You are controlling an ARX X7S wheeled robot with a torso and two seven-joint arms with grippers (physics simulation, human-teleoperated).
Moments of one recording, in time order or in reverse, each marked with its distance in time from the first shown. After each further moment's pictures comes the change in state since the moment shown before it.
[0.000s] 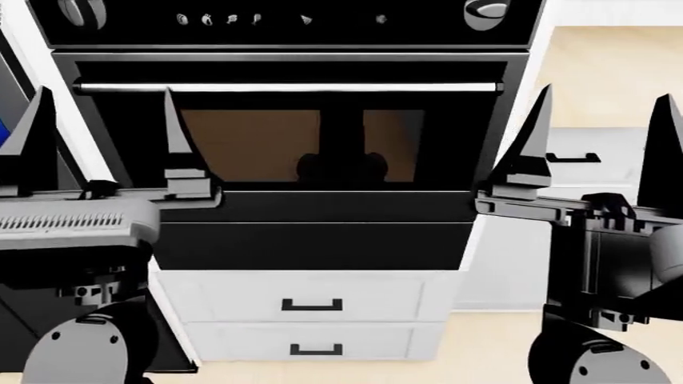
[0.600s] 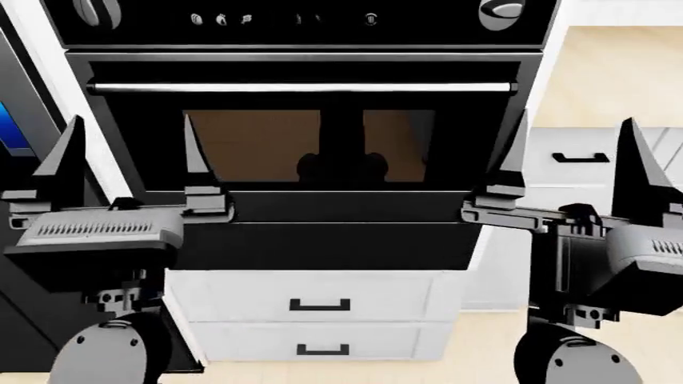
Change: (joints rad) left arm 0.043 0.035 -0.003 -0.077 0.030 0.035 0.018; right arm -0.028 -0.036 0.002 0.101 -0.047 -0.049 -0.021
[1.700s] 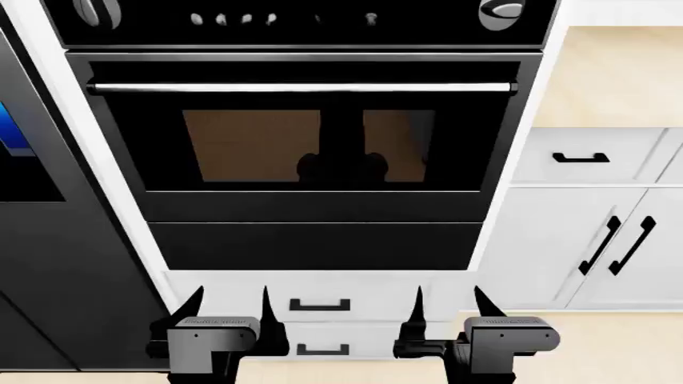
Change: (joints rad) left arm 0.295 0.149 -0.016 -0.441 0.013 0.051 0.120; right arm -0.259 -0.139 0.022 0.558 -0.039 -0.096 -0.207
